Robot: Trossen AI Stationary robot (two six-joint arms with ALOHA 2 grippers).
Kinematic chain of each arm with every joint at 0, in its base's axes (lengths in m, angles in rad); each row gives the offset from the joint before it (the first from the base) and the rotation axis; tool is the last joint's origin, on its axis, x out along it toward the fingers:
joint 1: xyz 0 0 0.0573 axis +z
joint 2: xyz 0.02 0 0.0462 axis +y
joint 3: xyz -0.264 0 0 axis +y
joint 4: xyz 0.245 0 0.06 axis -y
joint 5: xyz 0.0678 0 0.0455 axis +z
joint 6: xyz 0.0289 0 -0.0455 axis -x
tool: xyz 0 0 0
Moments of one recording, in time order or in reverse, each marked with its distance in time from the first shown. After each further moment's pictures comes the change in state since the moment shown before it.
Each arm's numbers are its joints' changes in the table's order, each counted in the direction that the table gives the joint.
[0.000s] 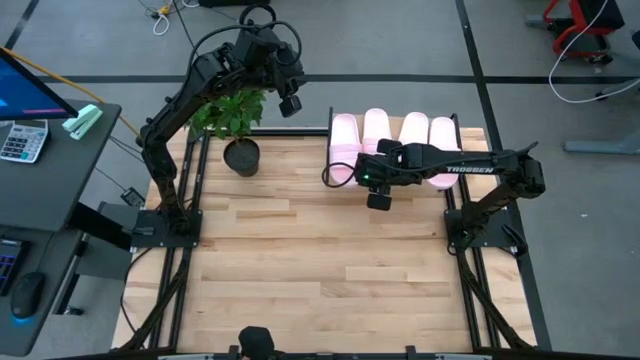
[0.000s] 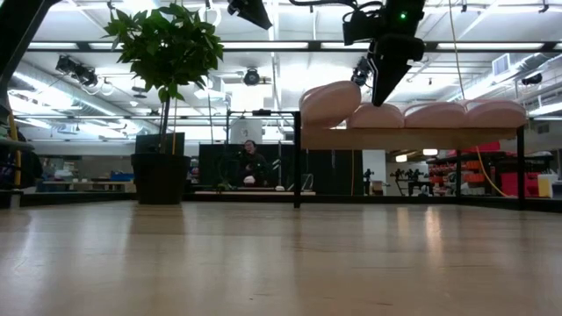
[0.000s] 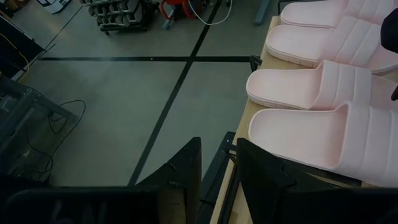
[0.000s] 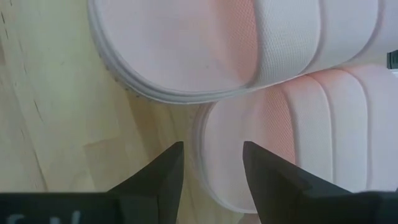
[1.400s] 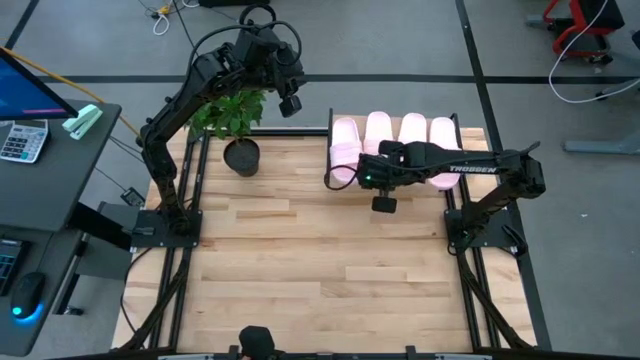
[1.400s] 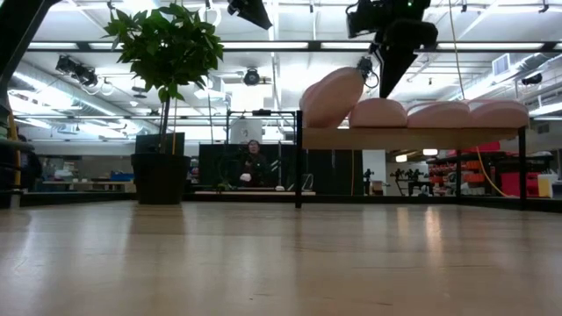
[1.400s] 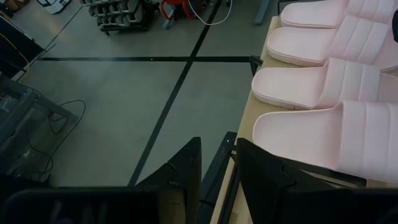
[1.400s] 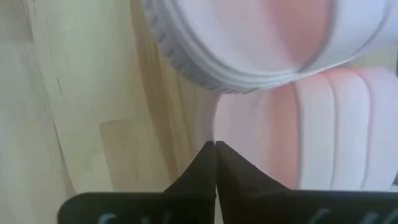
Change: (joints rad) left arm 0.000 0.000 0.000 0.001 0.000 -0.001; right arm 0.013 0.000 -0.054 -0.100 0.043 0.026
